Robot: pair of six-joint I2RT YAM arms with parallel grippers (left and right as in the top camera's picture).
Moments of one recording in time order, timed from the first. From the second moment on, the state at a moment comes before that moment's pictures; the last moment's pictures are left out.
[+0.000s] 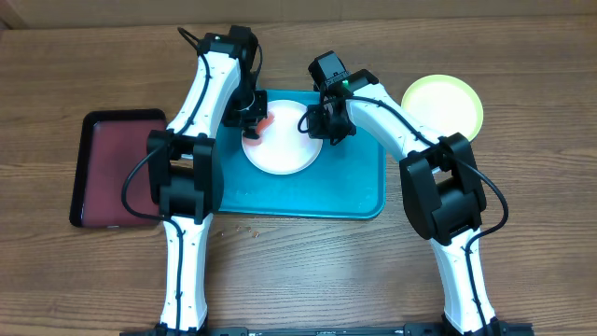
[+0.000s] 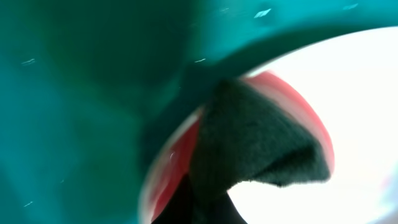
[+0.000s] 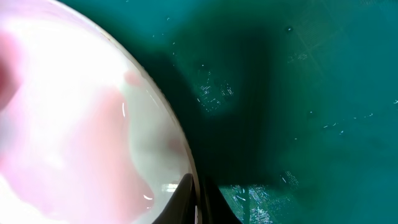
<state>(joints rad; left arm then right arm) -0.20 2.50 2.24 -1.35 0.10 -0.24 0.47 2.35 1.89 -0.87 -0.12 0.42</state>
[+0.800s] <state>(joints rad) -0.35 2.49 2.18 -1.47 -0.08 -0.31 0.47 2.34 1.89 -0.88 -0.12 0.41</state>
